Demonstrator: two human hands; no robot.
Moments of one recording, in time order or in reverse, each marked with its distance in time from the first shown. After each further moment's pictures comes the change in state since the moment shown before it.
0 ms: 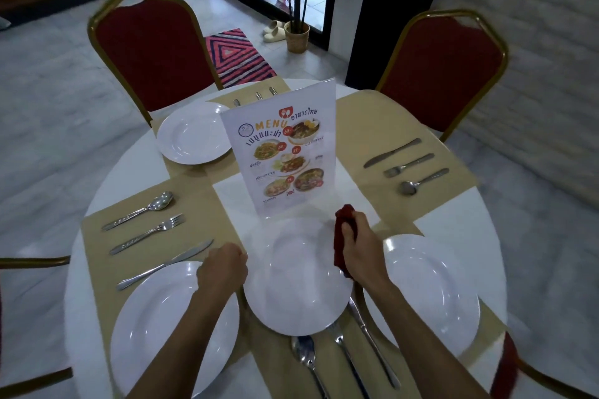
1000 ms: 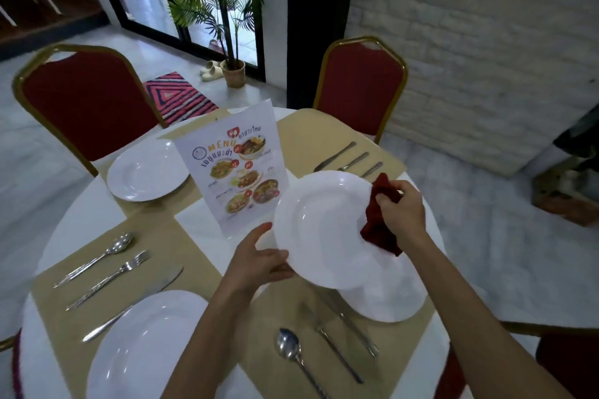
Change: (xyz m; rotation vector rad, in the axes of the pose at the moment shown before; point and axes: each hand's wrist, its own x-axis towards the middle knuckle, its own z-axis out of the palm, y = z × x) left_hand -0.091 0.087 -0.040 -1.175 -0.520 0.237; right_hand -0.023 -0.016 -0.141 0.211 0.464 0.267
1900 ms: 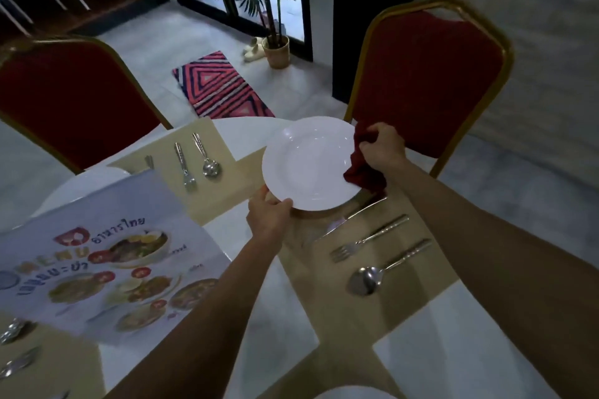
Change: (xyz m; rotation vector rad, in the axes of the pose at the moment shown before) left_hand 0.396 0.054 0.088 0.195 0.736 0.043; right_hand 0.404 -0.054 0.189 -0.208 -0.384 -0.181
